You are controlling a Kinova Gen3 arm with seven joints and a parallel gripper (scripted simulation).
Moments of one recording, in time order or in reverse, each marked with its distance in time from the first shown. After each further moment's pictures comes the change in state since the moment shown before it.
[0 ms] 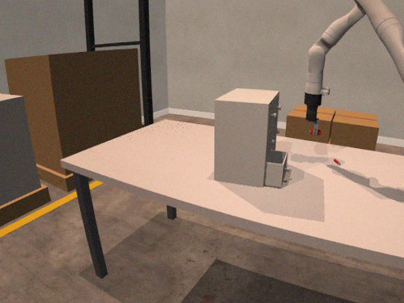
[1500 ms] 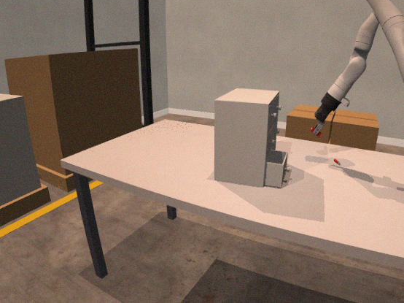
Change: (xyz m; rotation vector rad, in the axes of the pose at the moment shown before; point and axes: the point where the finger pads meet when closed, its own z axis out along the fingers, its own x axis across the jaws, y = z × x) arm -0.004 -0.007 0.000 -0.522 0.008 -0.005
